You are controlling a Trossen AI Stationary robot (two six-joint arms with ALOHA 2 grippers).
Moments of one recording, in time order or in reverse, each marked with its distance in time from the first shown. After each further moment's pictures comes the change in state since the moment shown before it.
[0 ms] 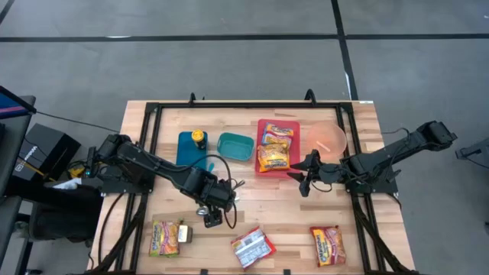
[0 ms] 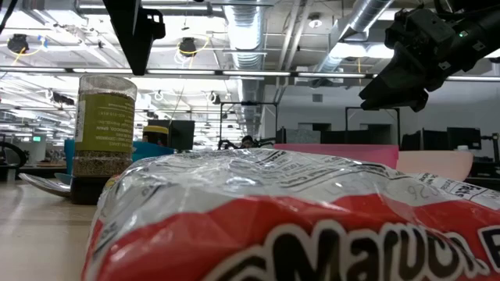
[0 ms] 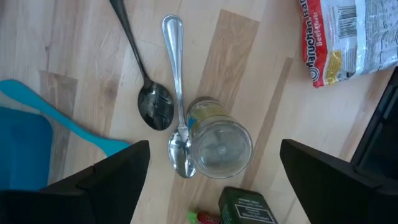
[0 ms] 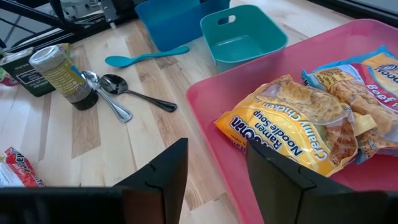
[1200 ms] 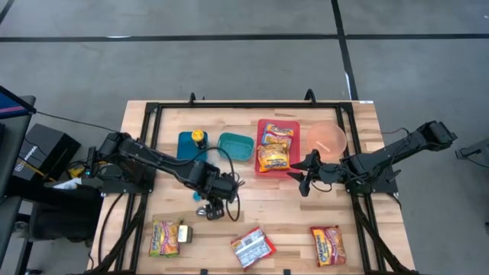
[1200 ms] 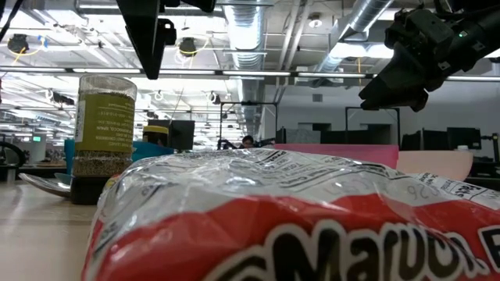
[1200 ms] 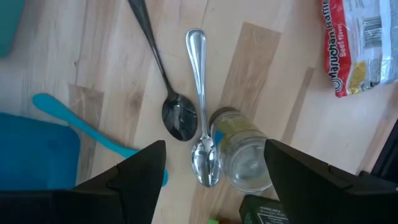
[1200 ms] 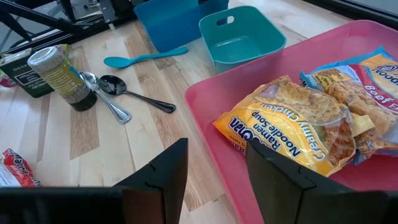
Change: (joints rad) left arm 0.071 0.001 0.000 -0.009 -0.008 0.081; right arm -0.001 0.000 0.000 0.000 0.005 0.000
